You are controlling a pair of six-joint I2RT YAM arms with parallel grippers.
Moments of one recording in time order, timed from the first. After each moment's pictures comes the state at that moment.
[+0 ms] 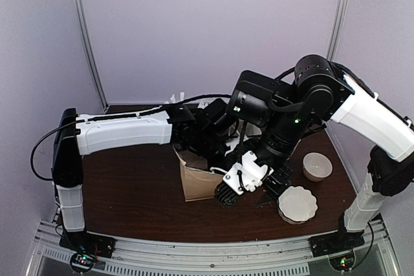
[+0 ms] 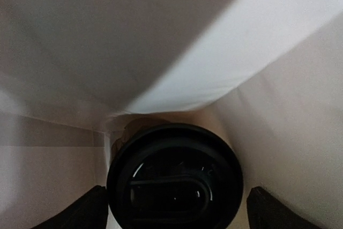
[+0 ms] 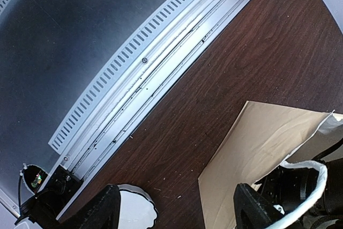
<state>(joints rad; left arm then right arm) -1.10 1.98 1.75 -0.73 0.16 0.41 1.29 1.71 2.10 -1.64 -0.20 -0.99</state>
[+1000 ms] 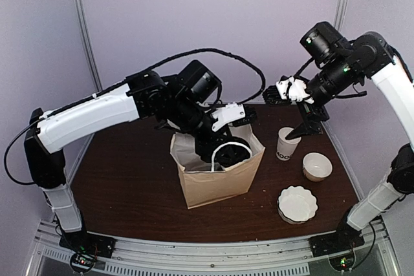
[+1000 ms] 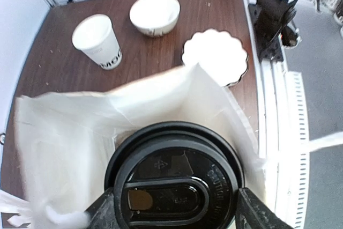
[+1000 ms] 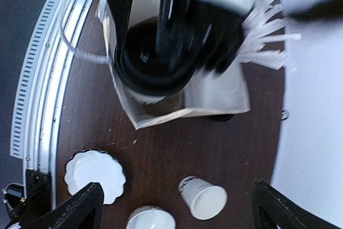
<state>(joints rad) -1.10 1.84 1.90 -0.92 0.23 0.35 0.78 1.53 2.16 -1.58 -0.20 -1.02</state>
